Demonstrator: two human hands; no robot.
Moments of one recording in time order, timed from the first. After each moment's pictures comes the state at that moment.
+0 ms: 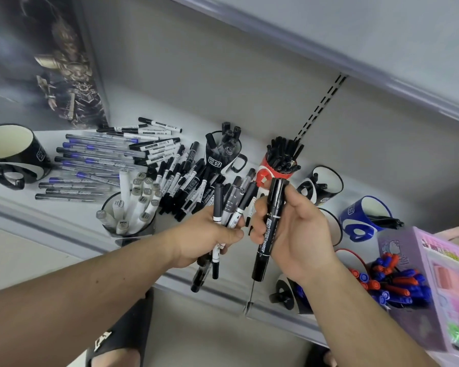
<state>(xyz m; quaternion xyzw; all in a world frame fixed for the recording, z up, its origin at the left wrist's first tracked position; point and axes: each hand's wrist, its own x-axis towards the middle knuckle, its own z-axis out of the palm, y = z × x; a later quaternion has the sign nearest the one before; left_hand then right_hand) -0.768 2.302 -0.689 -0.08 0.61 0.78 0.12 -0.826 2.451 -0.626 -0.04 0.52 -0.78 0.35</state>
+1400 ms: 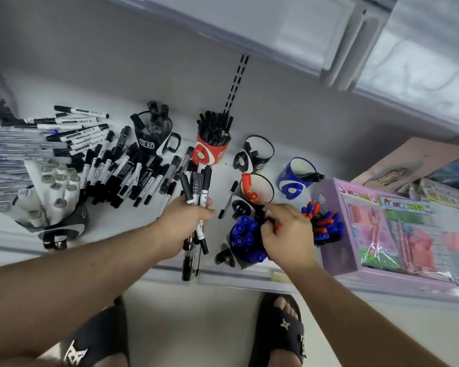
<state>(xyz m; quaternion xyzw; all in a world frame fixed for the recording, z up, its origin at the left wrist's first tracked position) -0.792 2.397 -0.696 -0.25 0.57 0.77 0.12 -0.825 2.611 -0.689 -0.15 0.96 -0.22 -0.13</state>
